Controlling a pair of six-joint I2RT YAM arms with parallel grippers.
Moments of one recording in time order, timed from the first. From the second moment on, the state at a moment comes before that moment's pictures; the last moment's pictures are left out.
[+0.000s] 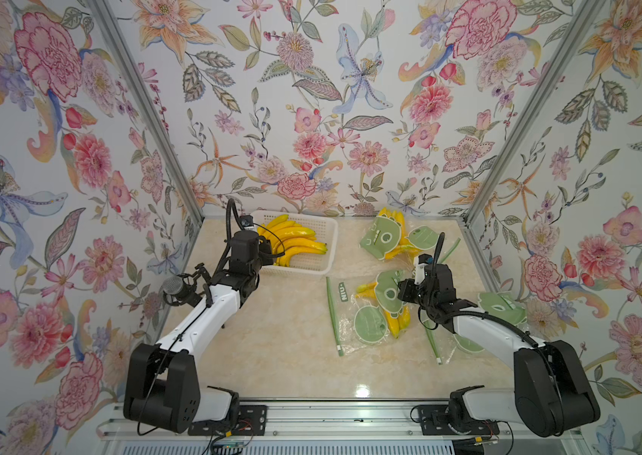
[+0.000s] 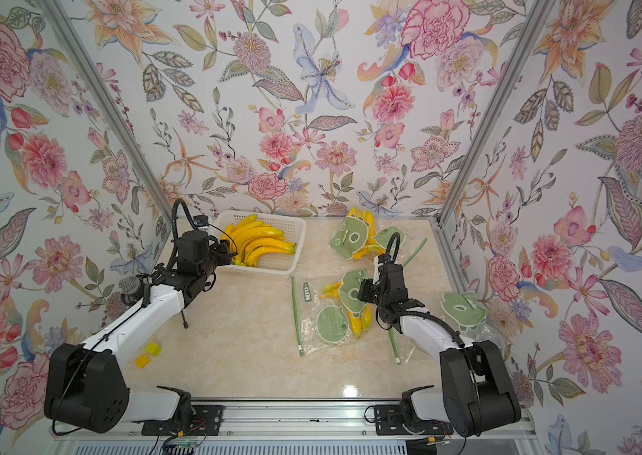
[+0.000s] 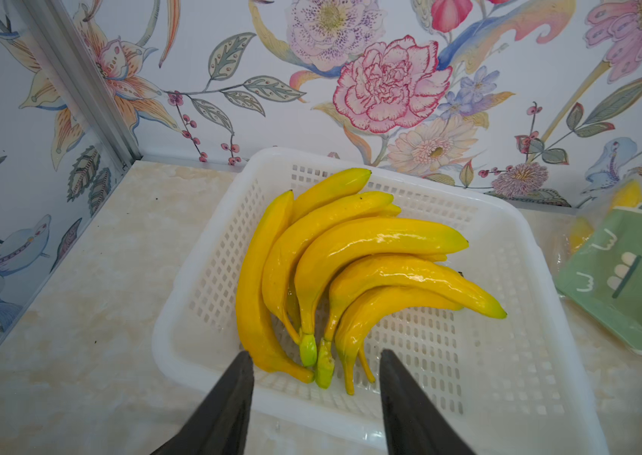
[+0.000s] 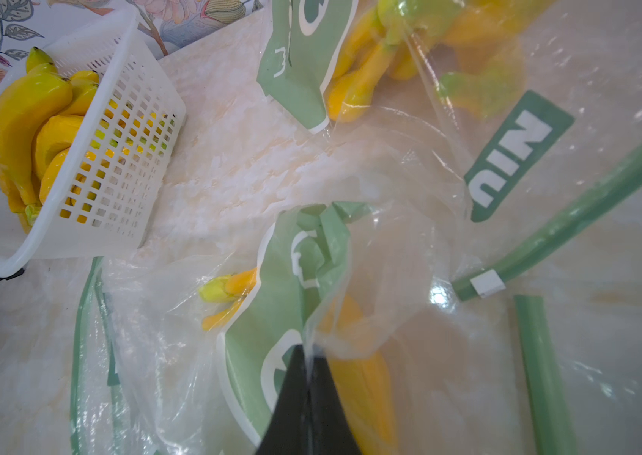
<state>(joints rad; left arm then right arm) -0.28 1.33 0.93 -0.04 -0.22 -0.22 0.28 1.35 0.66 0.03 -0.12 0.42</state>
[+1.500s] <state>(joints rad) -0.87 1.29 0.30 0.30 -0.18 -0.30 0.43 1.36 0.81 -0.14 -0.05 0.36</state>
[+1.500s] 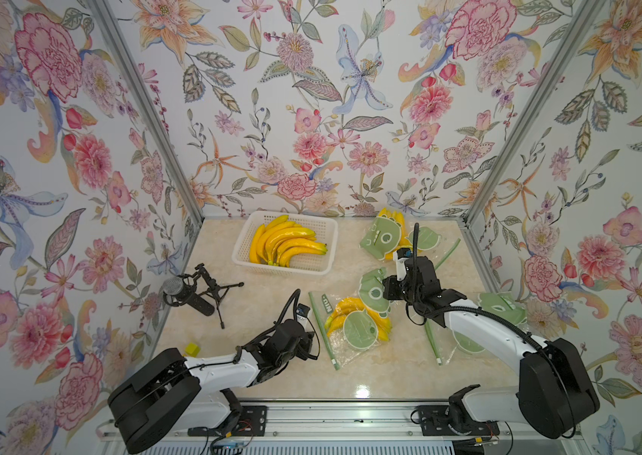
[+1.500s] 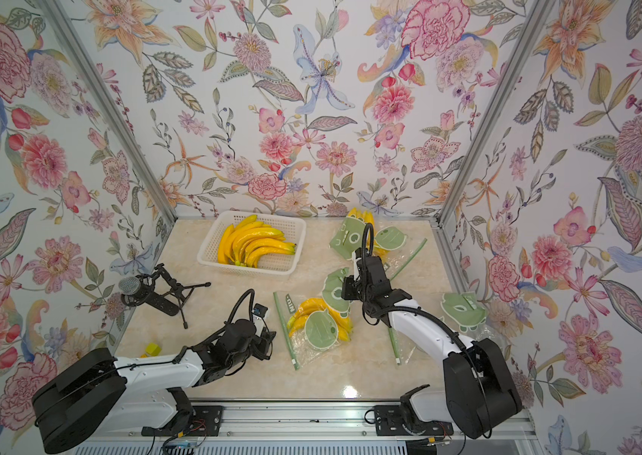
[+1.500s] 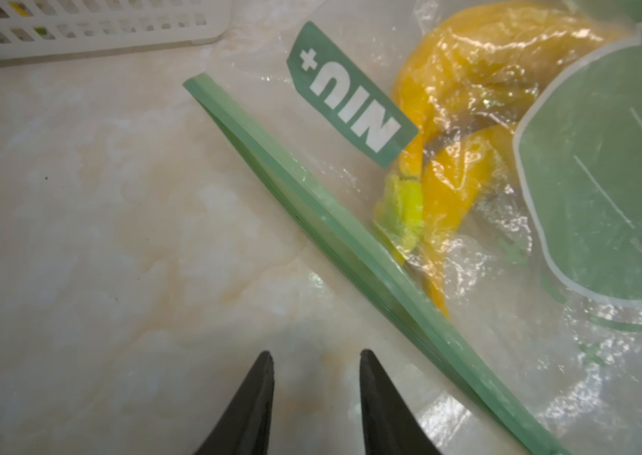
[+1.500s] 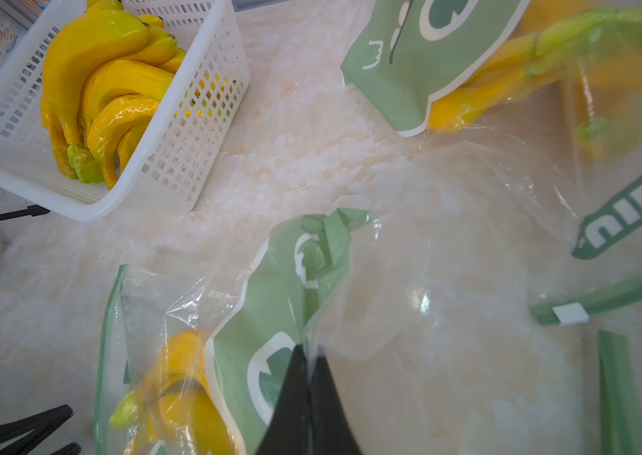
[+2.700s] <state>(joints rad) -0.91 1.48 0.41 0.40 -0.08 -0.19 0.36 1.43 0.74 -0.06 -0.10 0.35</state>
